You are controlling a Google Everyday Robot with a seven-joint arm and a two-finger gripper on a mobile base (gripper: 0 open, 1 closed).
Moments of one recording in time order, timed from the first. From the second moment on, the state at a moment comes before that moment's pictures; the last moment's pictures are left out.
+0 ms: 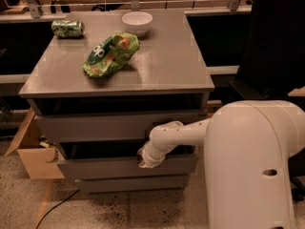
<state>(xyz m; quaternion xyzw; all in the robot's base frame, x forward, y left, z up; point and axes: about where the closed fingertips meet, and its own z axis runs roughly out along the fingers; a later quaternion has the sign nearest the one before) 0.583 0.035 0.428 -0.77 0.61 0.08 0.18</state>
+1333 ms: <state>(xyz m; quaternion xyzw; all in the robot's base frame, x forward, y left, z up) 0.571 0.029 0.435 -0.76 0.62 0.10 0.17</state>
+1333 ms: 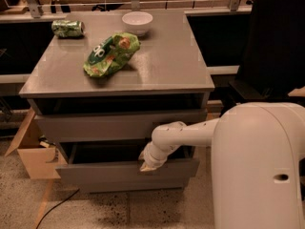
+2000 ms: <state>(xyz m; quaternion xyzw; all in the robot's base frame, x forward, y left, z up) 0.550 0.018 0.434 -0.75 0.63 0.12 0.17</state>
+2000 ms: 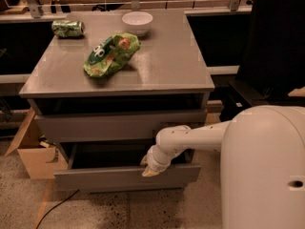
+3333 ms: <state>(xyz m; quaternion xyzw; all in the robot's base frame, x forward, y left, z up) 0.539 0.015 0.433 -0.74 0.63 0.12 0.17</state>
